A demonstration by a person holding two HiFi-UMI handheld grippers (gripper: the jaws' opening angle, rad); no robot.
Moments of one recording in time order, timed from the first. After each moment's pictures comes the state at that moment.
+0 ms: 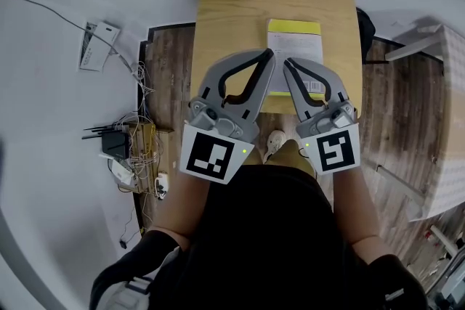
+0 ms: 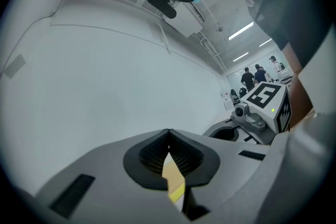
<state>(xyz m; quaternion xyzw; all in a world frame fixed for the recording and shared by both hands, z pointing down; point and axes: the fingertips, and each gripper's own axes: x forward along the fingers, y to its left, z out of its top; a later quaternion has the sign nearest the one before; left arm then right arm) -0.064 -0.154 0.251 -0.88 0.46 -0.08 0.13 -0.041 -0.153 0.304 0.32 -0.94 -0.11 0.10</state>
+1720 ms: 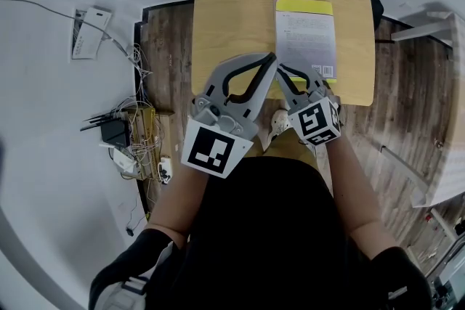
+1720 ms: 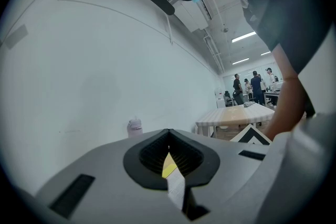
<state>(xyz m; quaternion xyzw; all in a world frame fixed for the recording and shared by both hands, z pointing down) -0.084 -0.148 0.324 -0.90 0.42 -0.09 0.06 -0.073 -0.137 0.498 0.24 -0.93 -0.01 0.28</state>
